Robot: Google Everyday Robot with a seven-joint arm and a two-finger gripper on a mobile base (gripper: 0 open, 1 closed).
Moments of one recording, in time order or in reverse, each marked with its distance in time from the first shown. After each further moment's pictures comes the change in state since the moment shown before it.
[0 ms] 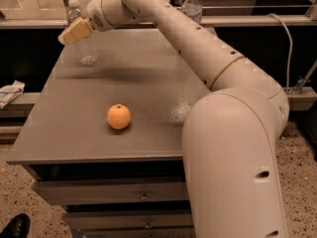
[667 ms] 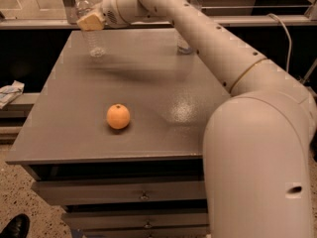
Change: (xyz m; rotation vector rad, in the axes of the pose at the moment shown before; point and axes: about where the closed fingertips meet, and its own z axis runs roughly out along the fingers) arm 0.003 -0.019 -0.039 0.066 -0.023 0.050
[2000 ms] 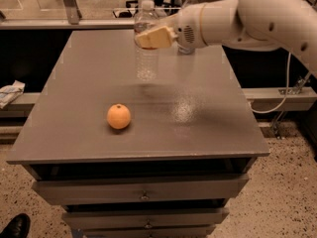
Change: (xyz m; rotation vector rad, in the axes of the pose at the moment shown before) arm 0.050 0.047 -0.229 0.097 -0.005 0.172
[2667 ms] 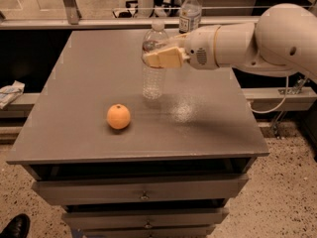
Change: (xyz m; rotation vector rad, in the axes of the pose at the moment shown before) arm 0.040 0.025 -0.027 -0.031 -0.005 0.041
